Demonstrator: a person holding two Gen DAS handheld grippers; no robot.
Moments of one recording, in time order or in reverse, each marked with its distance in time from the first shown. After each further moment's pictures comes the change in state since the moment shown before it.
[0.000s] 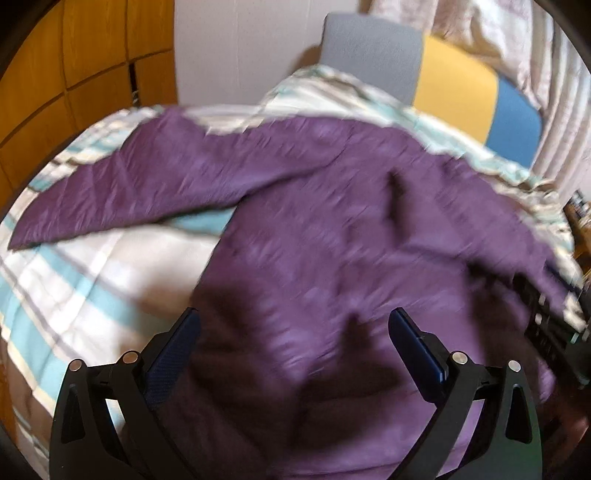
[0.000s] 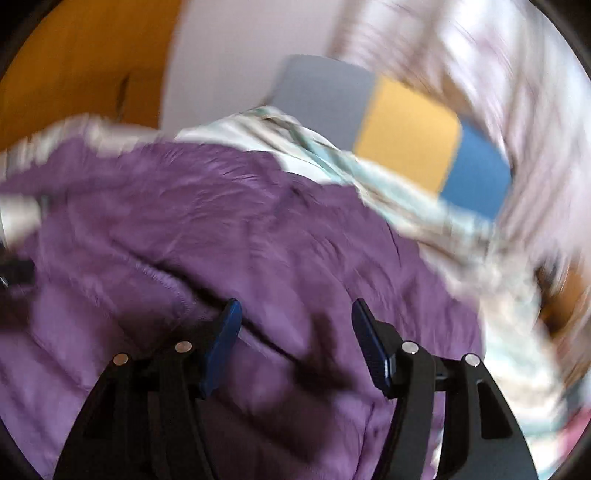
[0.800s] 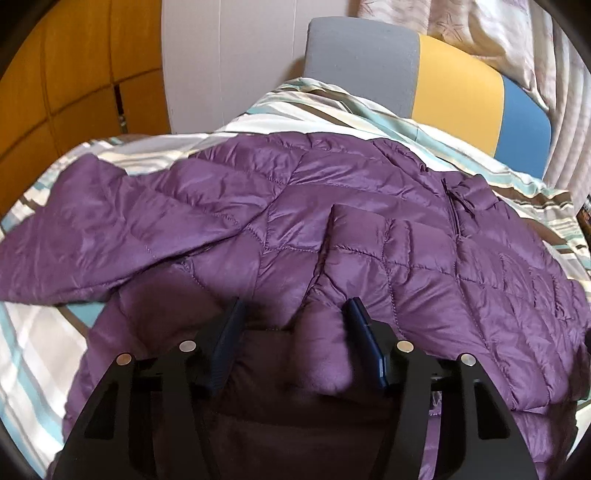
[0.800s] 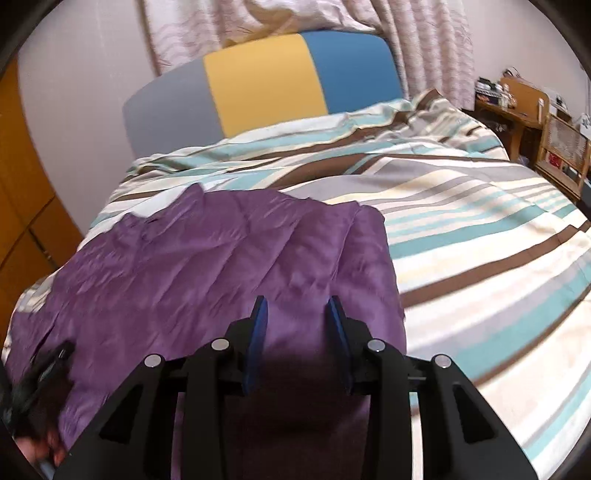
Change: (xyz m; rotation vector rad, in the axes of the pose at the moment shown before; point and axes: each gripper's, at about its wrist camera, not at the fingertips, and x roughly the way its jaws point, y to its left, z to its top) left arm 0.090 -0.051 0.047 0.015 -0.056 0.049; right arm 0.007 -0.119 -0.023 0.589 0.070 -0.084
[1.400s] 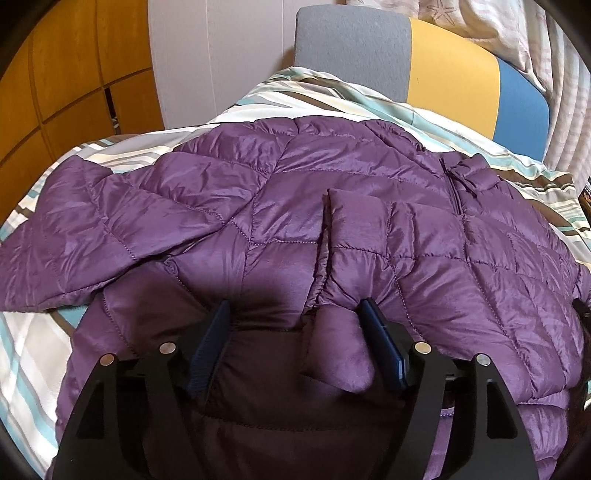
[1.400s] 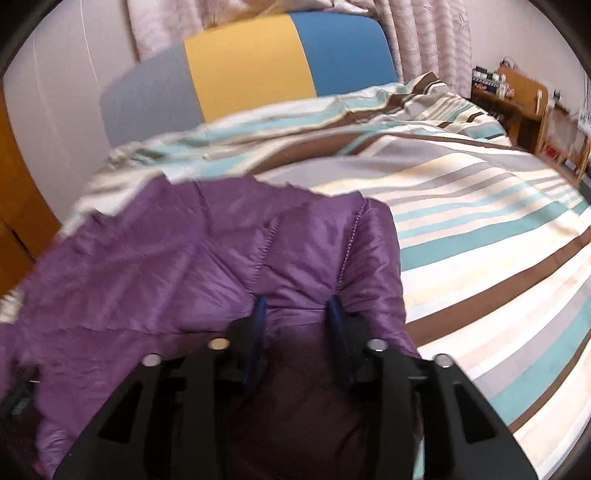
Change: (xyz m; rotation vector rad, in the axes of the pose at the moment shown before) left arm 0.011 -0.018 -0.003 0.051 0.034 0.014; right arm 0.044 -0.019 0.002 0.011 0.019 -0.002
